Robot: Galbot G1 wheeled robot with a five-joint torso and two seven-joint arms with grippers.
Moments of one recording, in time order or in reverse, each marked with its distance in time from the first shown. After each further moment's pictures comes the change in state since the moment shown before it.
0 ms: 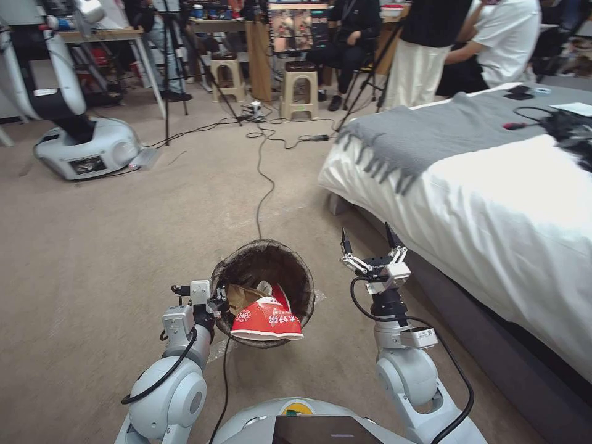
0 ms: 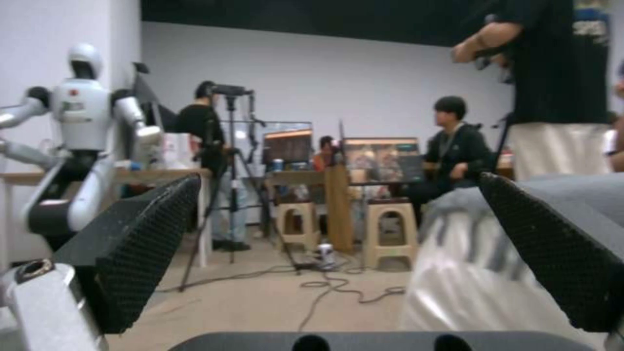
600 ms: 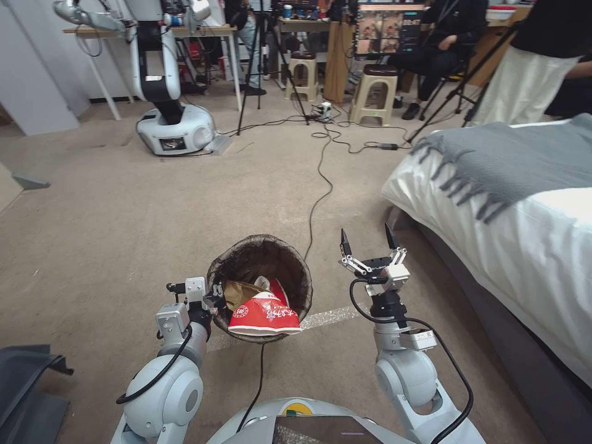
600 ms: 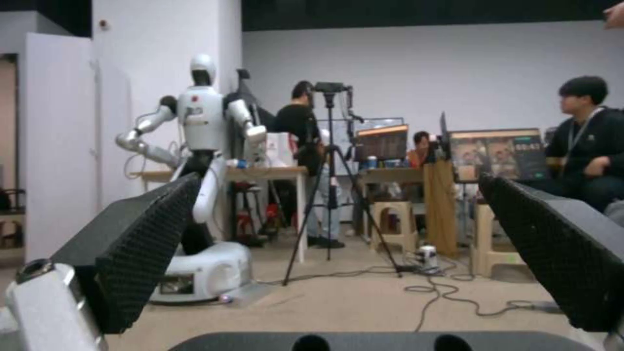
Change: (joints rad) left arm -0.006 -0.005 -0.015 -0.011 -0.030 -0.015 -0.011; right arm -0.005 0.004 0.000 -0.002 -0.014 0.010 -0.003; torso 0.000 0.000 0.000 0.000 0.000
